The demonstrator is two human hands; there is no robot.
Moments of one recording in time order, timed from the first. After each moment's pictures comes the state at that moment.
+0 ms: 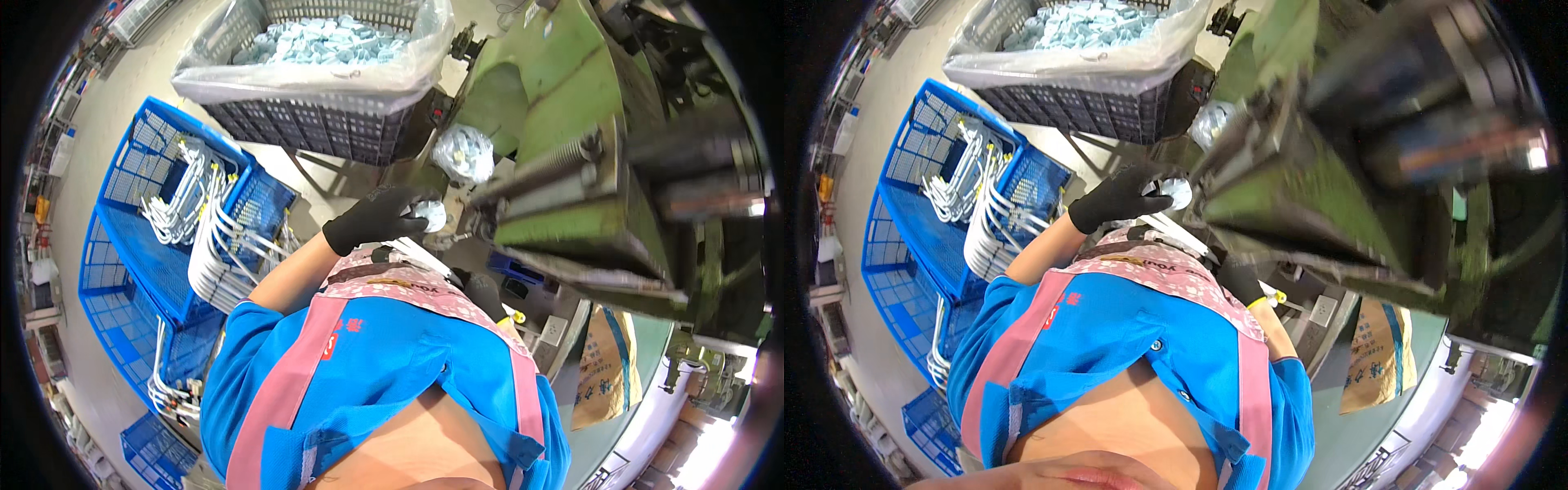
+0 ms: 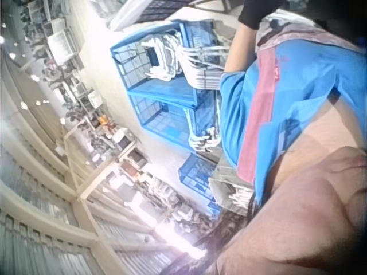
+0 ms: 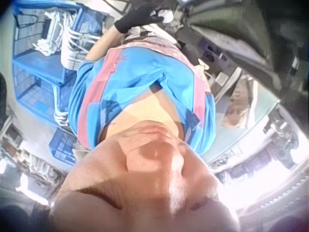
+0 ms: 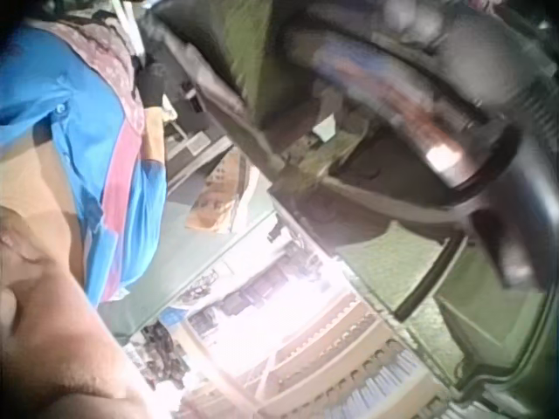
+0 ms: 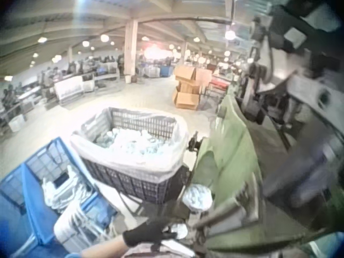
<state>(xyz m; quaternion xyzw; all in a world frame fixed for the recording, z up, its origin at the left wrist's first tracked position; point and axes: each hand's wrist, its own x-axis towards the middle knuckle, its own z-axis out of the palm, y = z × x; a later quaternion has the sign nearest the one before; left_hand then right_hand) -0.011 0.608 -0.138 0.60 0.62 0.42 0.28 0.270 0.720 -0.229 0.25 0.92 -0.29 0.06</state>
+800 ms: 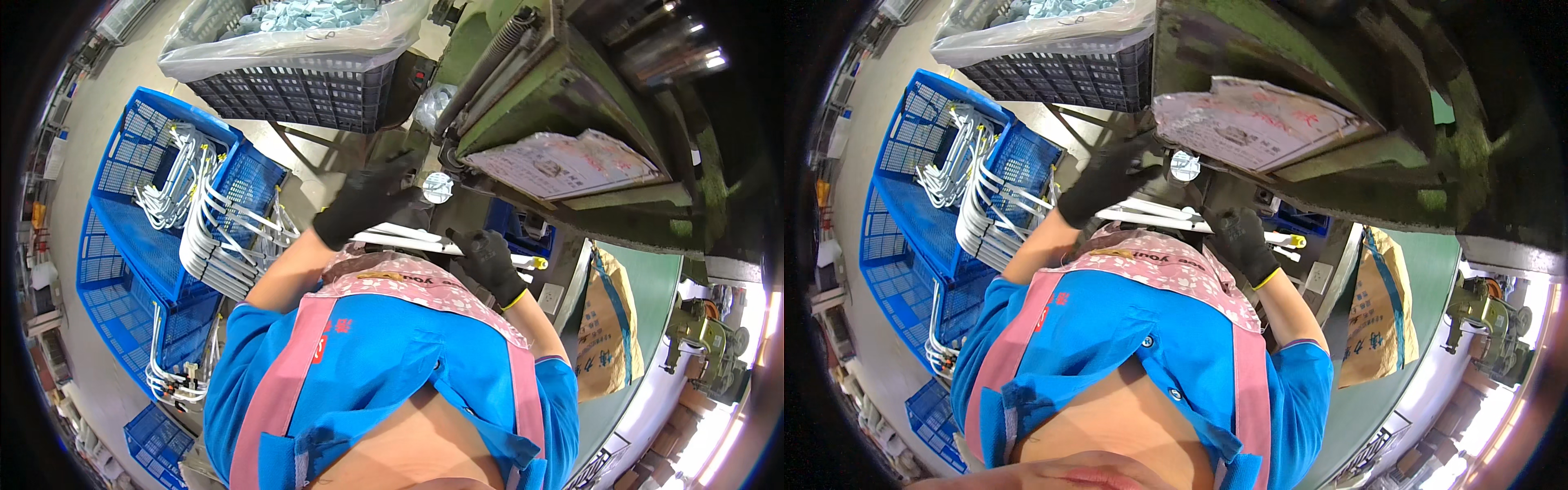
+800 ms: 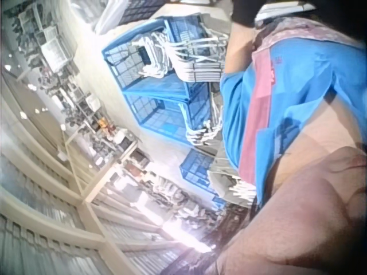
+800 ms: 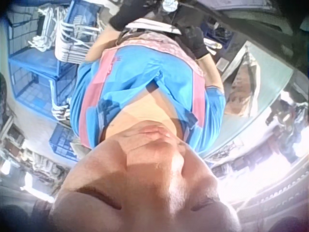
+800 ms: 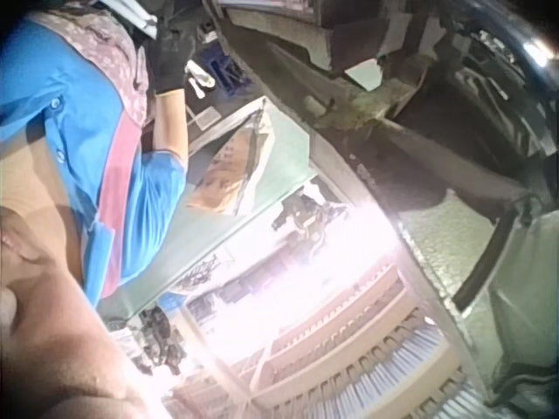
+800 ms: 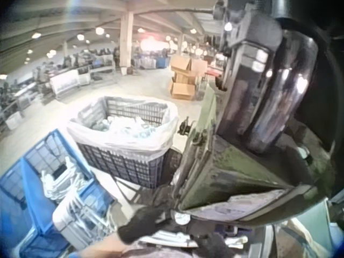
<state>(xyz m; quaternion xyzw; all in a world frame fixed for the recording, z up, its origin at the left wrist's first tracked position) 0.046 0.590 -0.159 0.55 0.67 0.49 0.05 0.281 0.734 -0.169 0.07 0.99 -0.12 0.00</state>
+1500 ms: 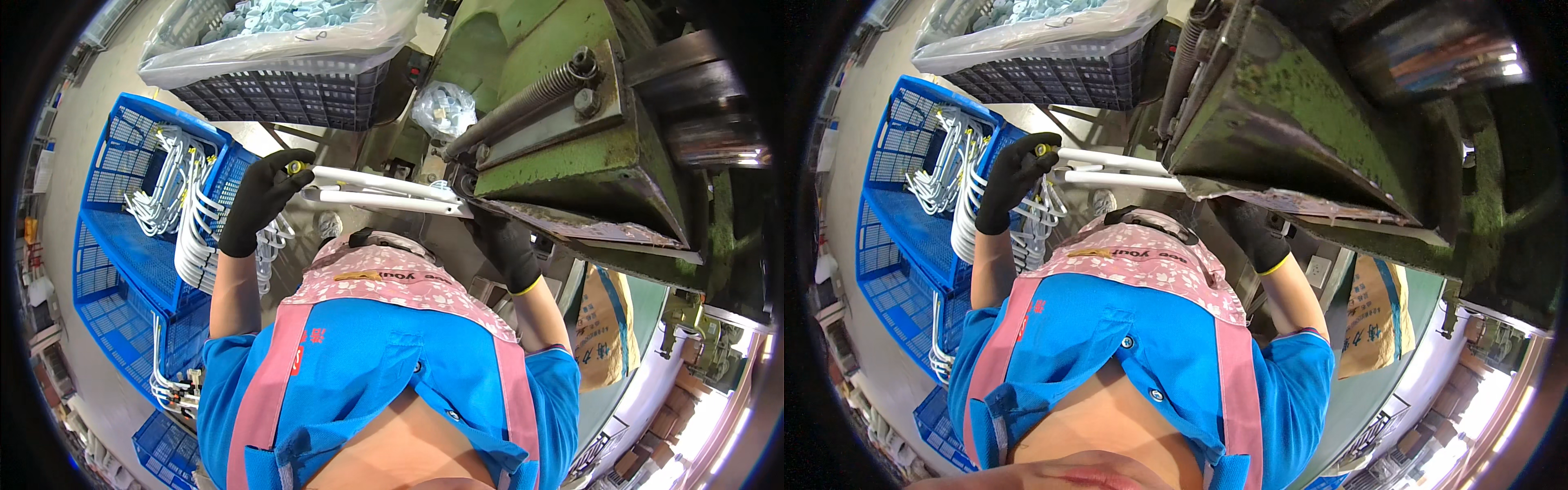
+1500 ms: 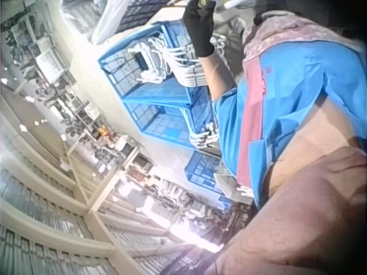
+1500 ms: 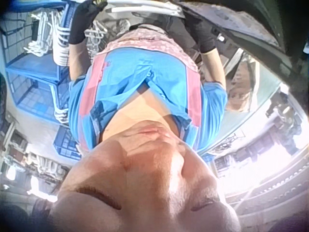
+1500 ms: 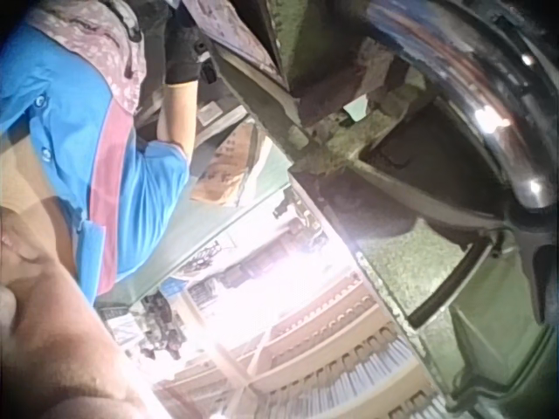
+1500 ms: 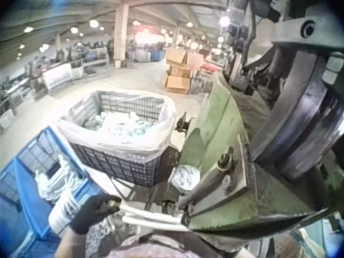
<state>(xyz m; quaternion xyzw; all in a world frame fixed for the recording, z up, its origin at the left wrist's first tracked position) -0.054 0.505 -0.119 0.36 0.75 0.47 0.28 0.245 0.751 -0.152 0.13 0.98 -0.08 -0.12</state>
